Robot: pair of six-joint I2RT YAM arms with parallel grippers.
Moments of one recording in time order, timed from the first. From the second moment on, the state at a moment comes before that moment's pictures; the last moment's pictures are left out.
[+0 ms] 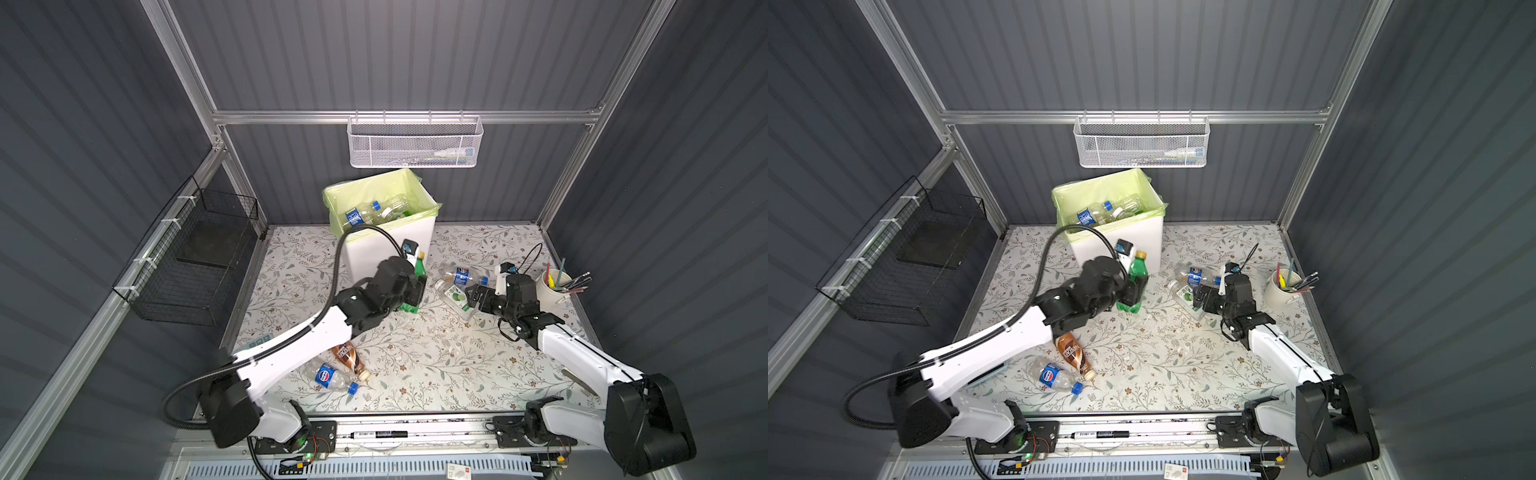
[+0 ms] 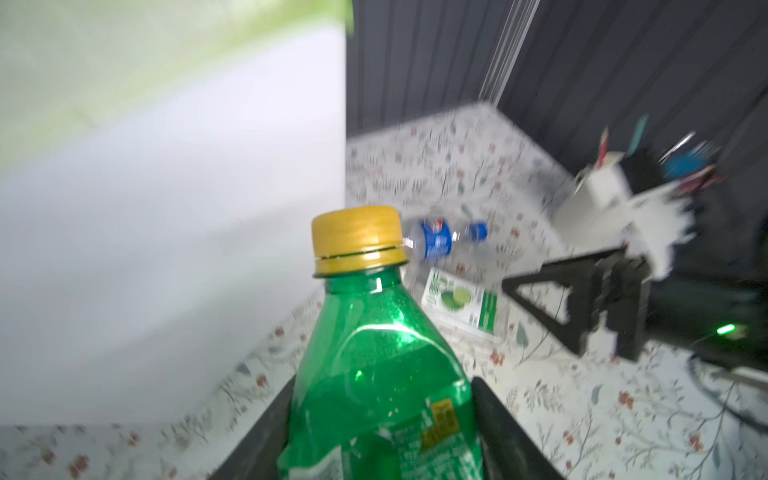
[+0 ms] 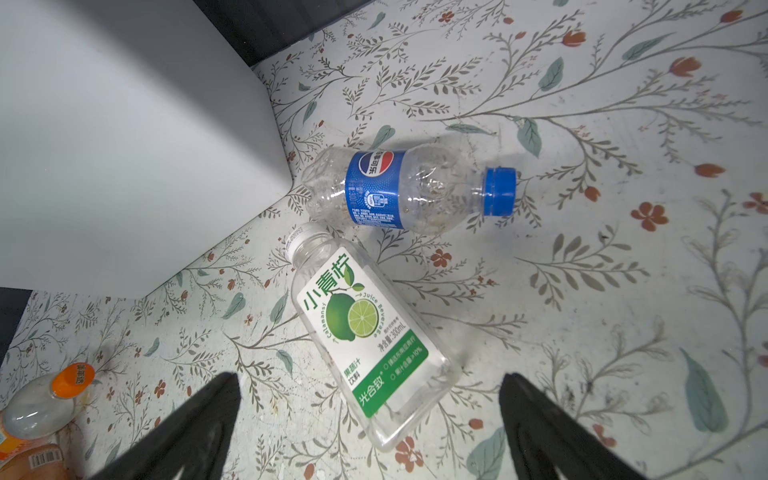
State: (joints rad) left arm -0.92 1.33 1.26 -0.28 -0.31 -0.17; right arm 0.22 1.20 0.61 -0.04 -0.11 0.44
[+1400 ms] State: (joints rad) left arm -0.62 1.22 1.37 -0.17 -0.20 -0.01; right arm 0.25 1.34 0.82 -0.24 -0.06 0.26
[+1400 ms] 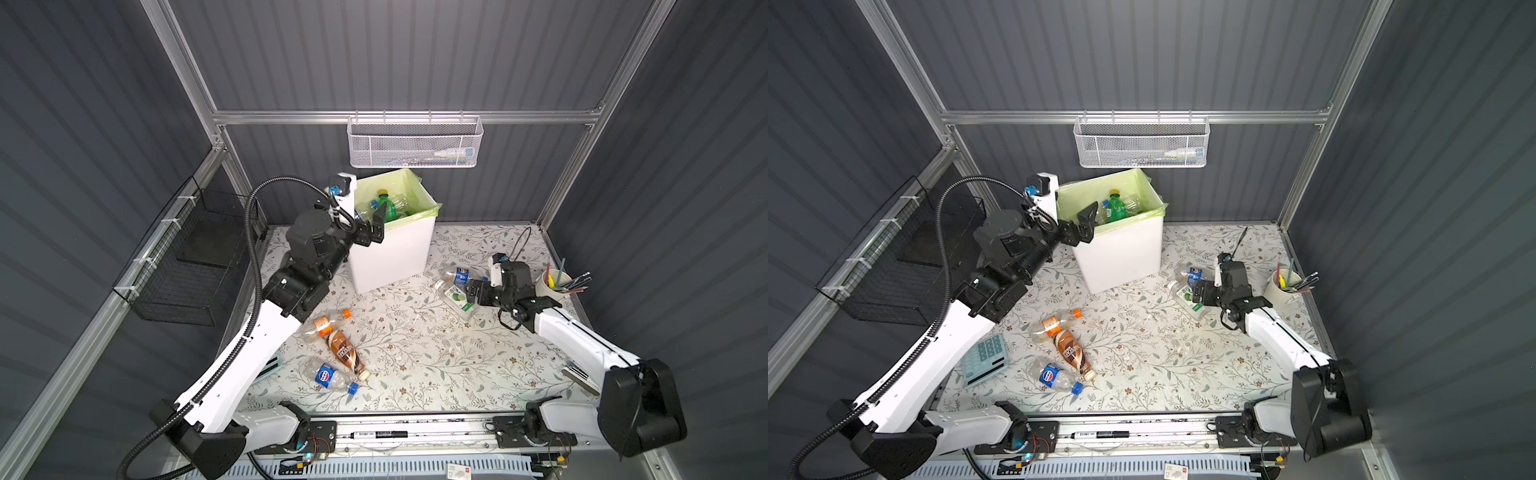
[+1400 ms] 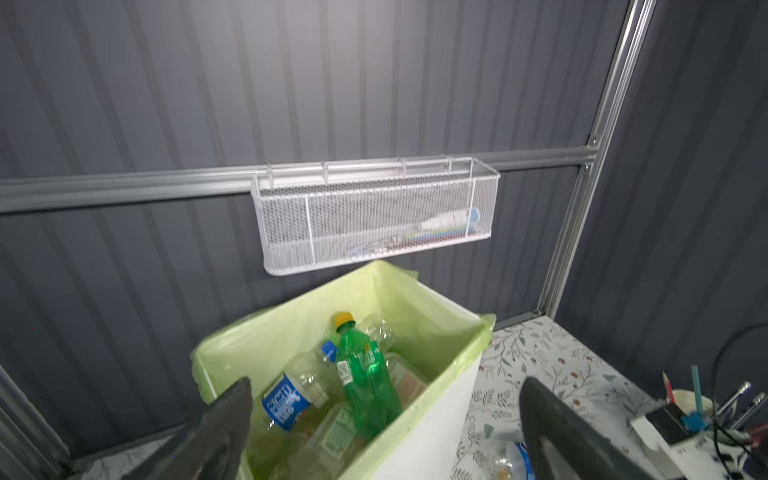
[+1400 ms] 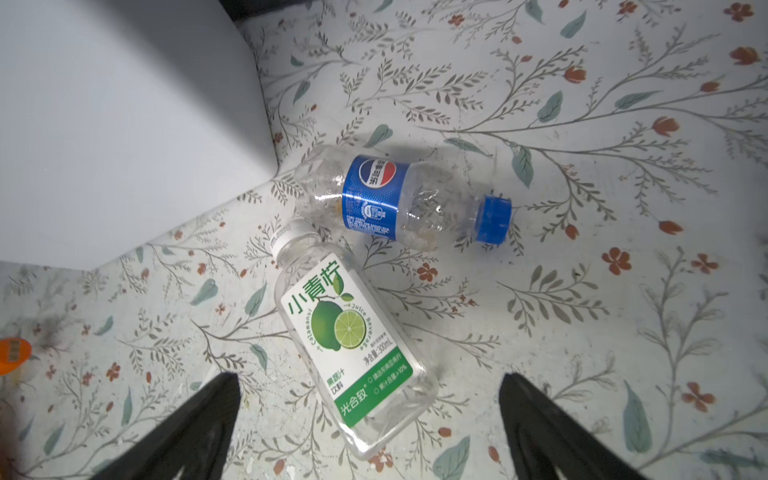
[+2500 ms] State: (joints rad) left arm -0.62 0.71 0.74 -0.41 -0.56 -0.35; right arm 0.43 1.88 1.22 -0.56 0.09 -0.01
